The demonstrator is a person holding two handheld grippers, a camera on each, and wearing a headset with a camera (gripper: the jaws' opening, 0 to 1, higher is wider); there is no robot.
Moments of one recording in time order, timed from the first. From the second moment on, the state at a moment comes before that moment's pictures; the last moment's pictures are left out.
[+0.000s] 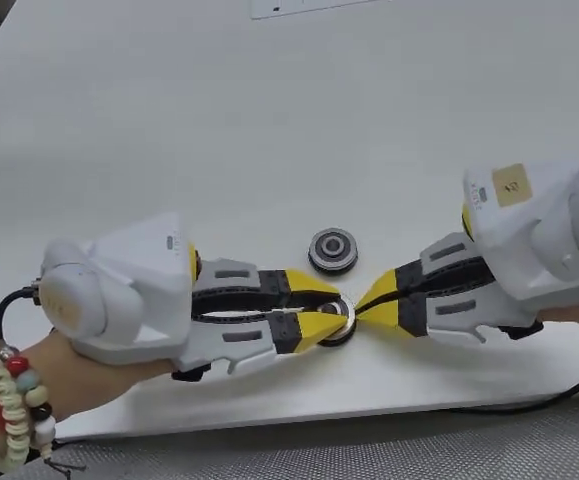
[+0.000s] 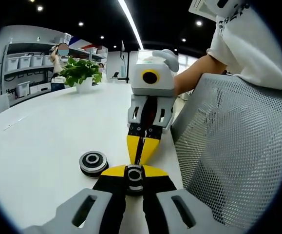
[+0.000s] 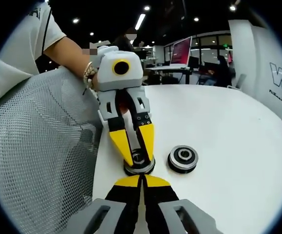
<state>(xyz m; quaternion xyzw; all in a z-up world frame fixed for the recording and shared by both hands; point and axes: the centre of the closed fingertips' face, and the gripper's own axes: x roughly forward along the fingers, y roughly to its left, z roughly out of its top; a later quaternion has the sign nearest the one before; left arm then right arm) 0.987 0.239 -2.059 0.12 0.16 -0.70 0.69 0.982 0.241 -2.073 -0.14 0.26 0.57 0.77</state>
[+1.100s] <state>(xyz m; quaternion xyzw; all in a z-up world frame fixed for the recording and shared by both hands) 0.982 0.251 -2.060 0.19 0.15 -0.71 0.66 0.972 0.252 -2.077 -0.15 0.25 0.58 0.76</state>
